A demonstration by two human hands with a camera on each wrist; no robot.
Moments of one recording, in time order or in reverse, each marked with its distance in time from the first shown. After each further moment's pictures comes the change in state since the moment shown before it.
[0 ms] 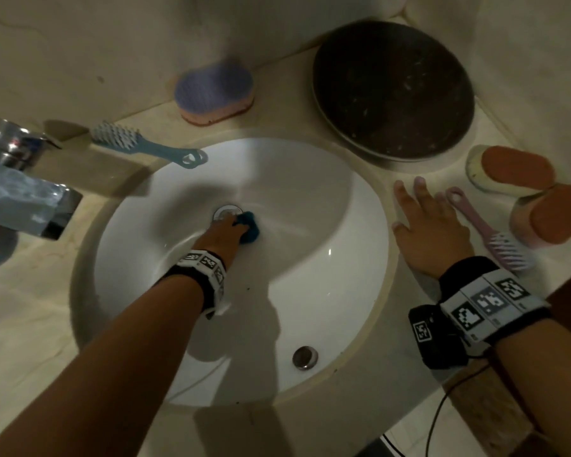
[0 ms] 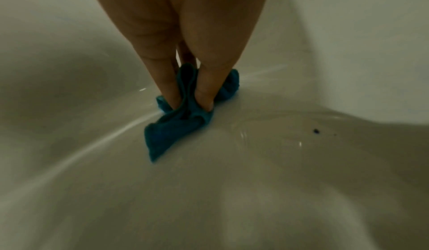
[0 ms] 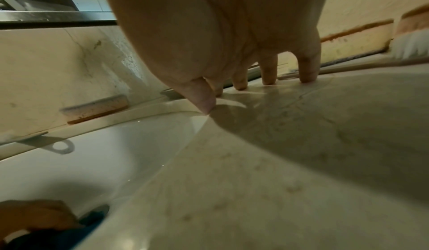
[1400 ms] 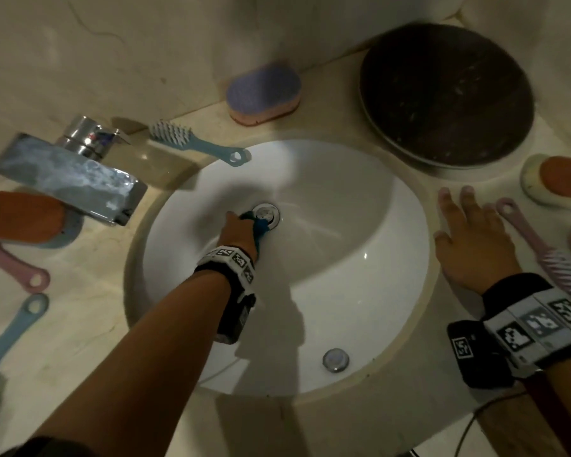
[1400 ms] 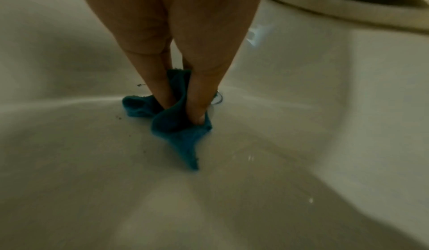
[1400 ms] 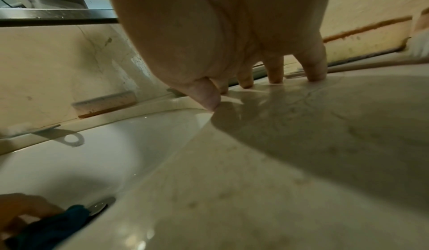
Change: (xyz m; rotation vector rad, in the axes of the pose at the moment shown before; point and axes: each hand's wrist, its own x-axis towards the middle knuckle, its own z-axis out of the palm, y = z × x) left_hand -0.004 -0.019 -0.013 -0.192 0.170 -0.208; right_hand 0.004 -0.002 0.006 -0.023 0.045 -0.015
